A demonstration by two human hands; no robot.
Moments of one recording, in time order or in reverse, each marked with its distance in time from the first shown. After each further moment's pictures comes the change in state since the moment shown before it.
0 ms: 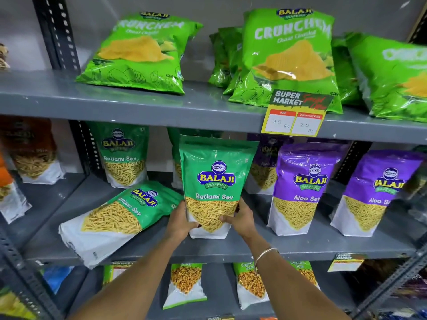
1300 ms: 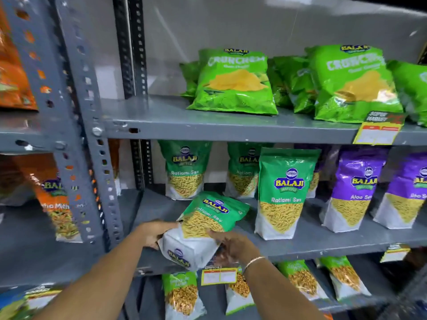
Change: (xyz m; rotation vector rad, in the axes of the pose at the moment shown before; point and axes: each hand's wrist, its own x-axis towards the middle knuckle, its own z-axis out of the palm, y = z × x) left_hand 0.034 -0.149 -0.251 -0.282 -0.491 -0.514; right_hand -0.069 -0.063 0.234 0.223 -0.342 0.612
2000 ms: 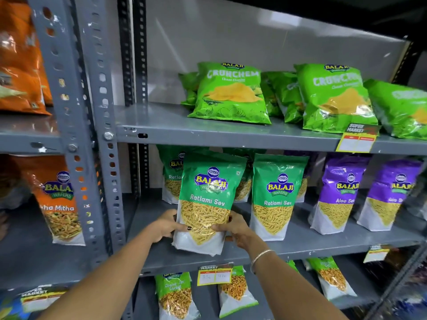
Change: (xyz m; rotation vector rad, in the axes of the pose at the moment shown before) left_hand -0.038 0.026 0.026 0.057 -0.024 0.327; right_hand -0.031 -0.033 -0.008 -0.036 0.173 -0.407
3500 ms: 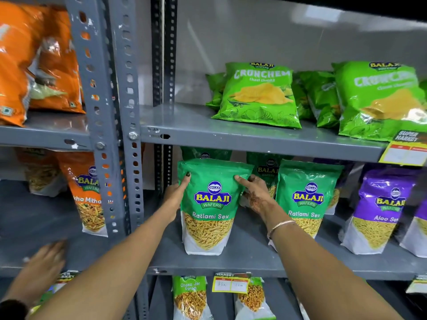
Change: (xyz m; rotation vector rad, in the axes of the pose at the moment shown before) left_hand -0.001 0.046 -0.030 -0.355 0.475 0.124; right_hand 0.045 -0.091 0.003 0.300 -0.043 -0.187
